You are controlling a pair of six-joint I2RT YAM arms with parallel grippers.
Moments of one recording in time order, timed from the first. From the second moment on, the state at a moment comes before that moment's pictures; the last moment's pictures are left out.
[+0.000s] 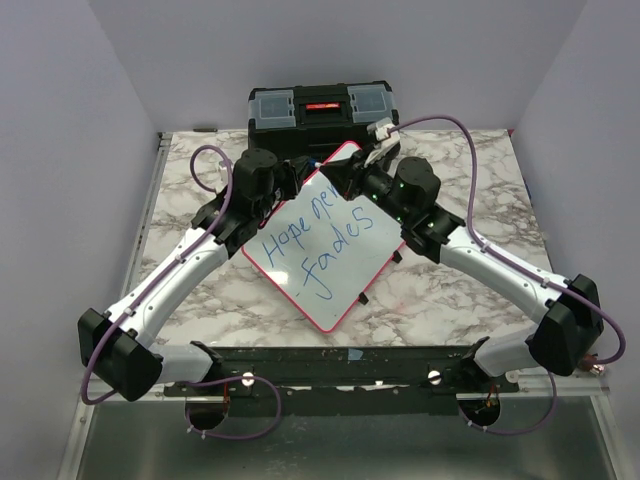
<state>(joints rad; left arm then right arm) -0.57 1.28 1.23 -0.33 -0.24 -1.91 0.74 1.42 1.18 0.30 -0.06 0.22</state>
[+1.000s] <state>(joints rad) -0.60 1.24 1.23 -0.22 -0.35 -1.77 0.75 1.43 1.15 0.43 0.07 0.61</state>
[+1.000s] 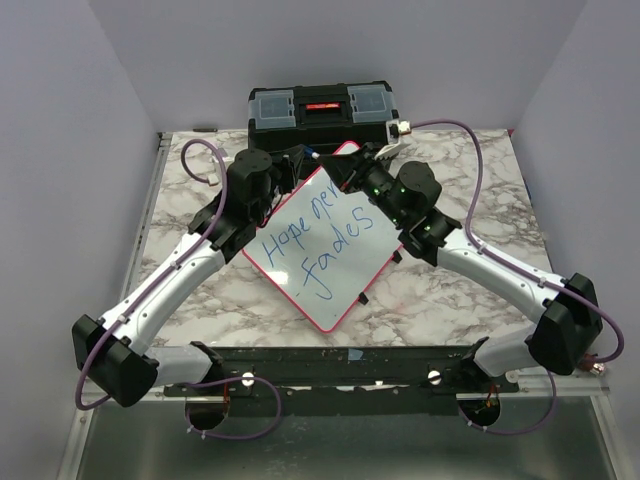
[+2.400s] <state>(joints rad) -0.59 1.05 0.97 0.13 -0.27 -1.38 0.74 1.05 0.75 0.14 0.72 0.56</state>
